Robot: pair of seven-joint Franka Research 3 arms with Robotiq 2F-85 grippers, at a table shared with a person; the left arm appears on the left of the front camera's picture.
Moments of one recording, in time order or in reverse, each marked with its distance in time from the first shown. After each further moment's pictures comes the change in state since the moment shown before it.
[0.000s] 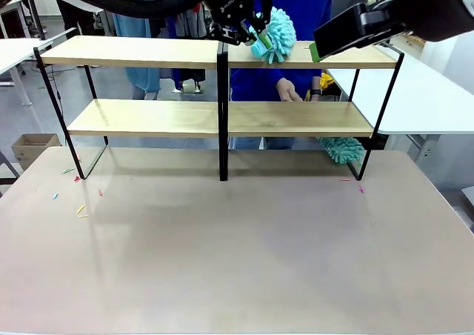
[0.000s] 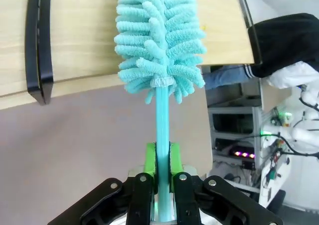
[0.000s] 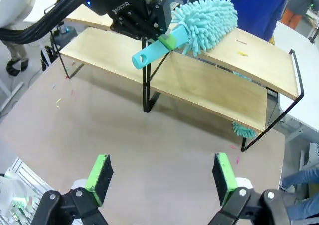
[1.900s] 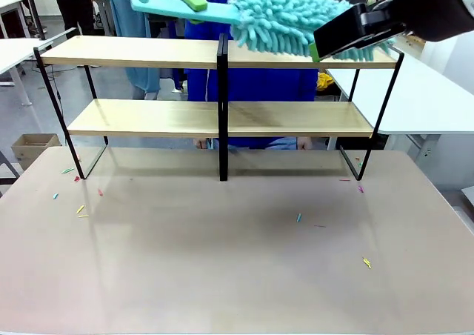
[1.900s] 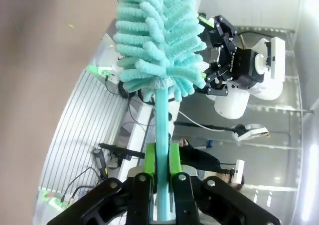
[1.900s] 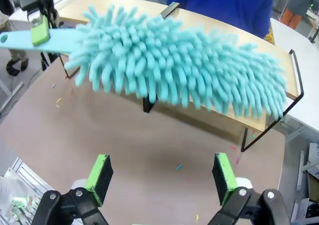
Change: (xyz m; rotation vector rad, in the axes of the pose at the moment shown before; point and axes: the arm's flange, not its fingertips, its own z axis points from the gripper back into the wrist) left arm 0.011 0.086 0.109 -0.613 0.729 -0.311; right arm 0.000 0.000 0.000 0.000 0.000 0.000
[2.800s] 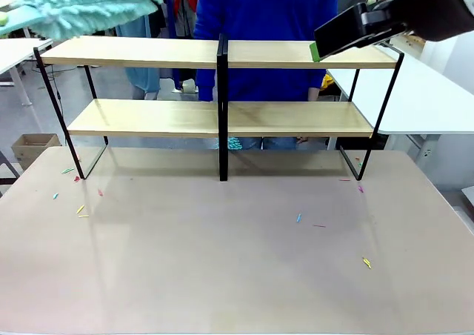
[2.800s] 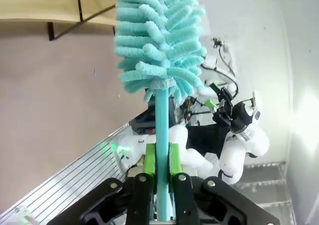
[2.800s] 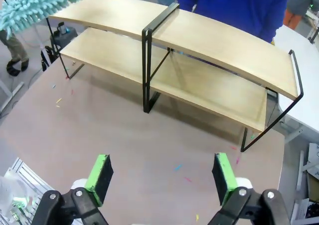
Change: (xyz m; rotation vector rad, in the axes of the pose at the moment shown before) left arm -0.290 0.041 0.093 0.067 -0.778 0.191; right arm 0.000 0.000 0.000 0.000 0.000 0.000
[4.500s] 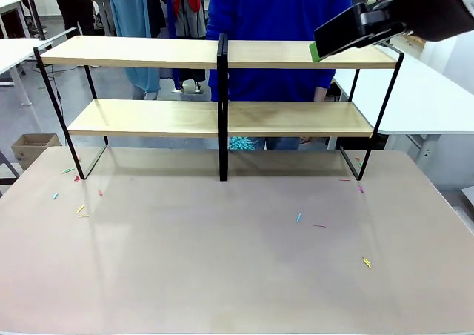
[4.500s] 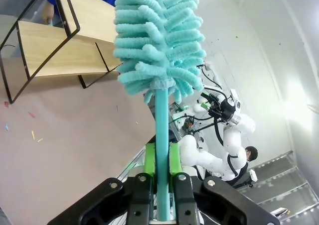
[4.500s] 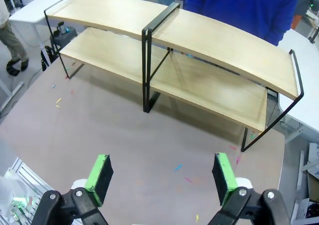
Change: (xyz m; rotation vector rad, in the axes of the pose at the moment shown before) left arm 0.010 0.110 0.262 -0.105 -0.196 -0.217; right arm 0.000 0.000 0.000 0.000 -0.001 0.000
